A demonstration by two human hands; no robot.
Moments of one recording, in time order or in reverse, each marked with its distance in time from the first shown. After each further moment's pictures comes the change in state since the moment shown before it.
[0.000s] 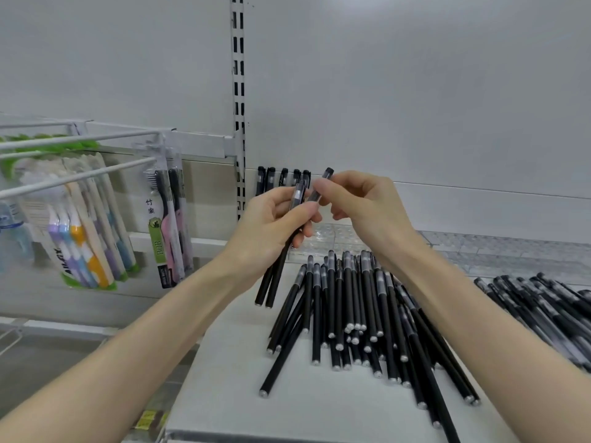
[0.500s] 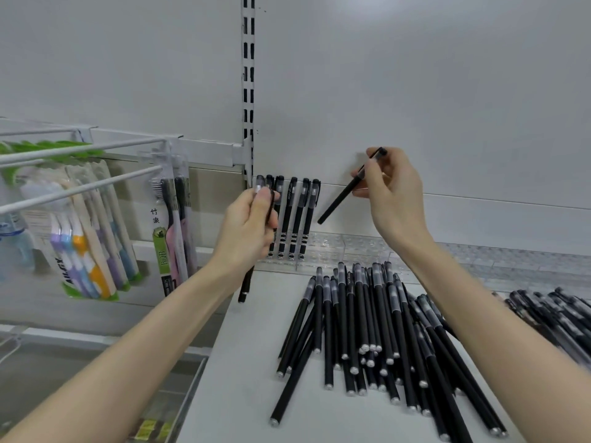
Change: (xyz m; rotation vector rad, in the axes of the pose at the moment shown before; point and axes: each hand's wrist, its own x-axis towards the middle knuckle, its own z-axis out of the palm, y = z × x) left_hand 0.020 -0.015 -0.034 0.082 0.252 -0.091; right_hand 0.044 0.022 -0.008 -0.100 0.302 -0.148
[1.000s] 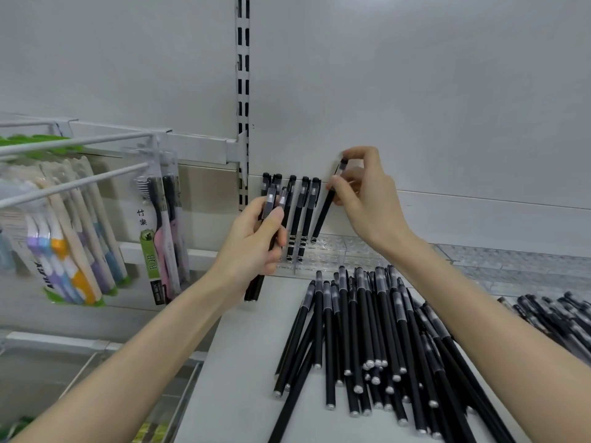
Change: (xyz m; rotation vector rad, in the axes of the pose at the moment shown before) left_hand 0.003 -0.017 0.003 -0.107 -0.162 -0.068; right_hand 0.009 0.020 0.019 -0.273 -0.214 -0.145
